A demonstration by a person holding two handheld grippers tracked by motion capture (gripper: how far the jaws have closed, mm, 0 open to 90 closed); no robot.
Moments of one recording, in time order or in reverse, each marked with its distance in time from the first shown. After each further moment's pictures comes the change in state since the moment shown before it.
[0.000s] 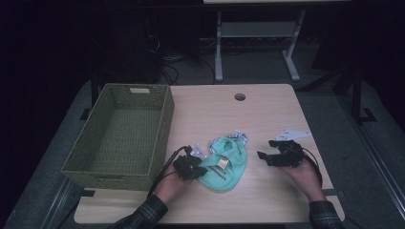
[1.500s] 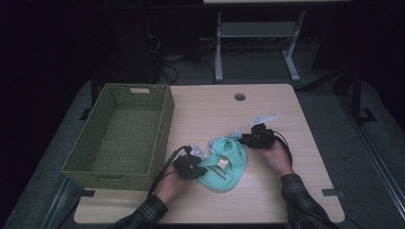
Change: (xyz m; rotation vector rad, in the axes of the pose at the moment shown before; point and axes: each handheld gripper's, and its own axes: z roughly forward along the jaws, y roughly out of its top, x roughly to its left) left arm 0.001 0.001 0.000 0.003 -0.009 -0.012; right arm -0.007 0.041 0.088 0.074 0.121 0.017
